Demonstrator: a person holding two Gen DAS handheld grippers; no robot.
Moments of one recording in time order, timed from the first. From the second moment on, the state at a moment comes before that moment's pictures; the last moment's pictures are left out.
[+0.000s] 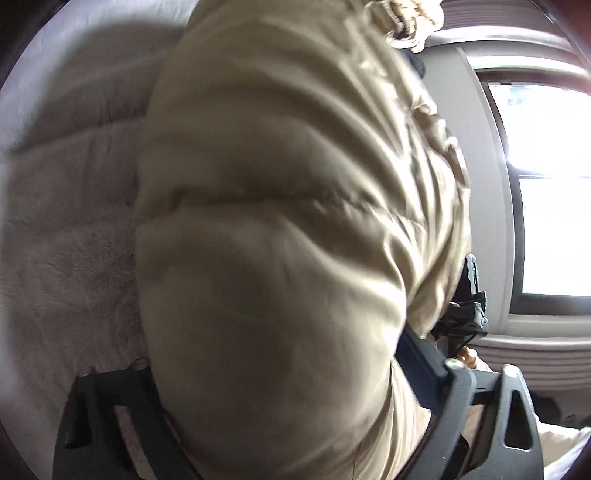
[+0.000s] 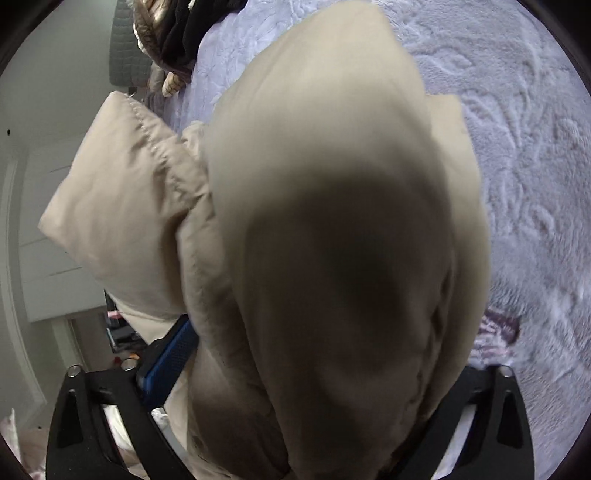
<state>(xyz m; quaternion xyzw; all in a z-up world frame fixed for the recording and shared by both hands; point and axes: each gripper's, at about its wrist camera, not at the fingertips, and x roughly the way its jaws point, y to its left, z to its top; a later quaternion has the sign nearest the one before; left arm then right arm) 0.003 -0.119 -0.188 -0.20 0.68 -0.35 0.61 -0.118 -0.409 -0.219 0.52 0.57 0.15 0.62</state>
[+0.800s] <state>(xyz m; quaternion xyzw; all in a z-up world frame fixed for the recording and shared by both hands) 0.094 0.114 -0.151 -0.20 0.65 -0.31 0.67 -0.003 -0.157 -0.200 0.49 0.55 0.20 0.64</state>
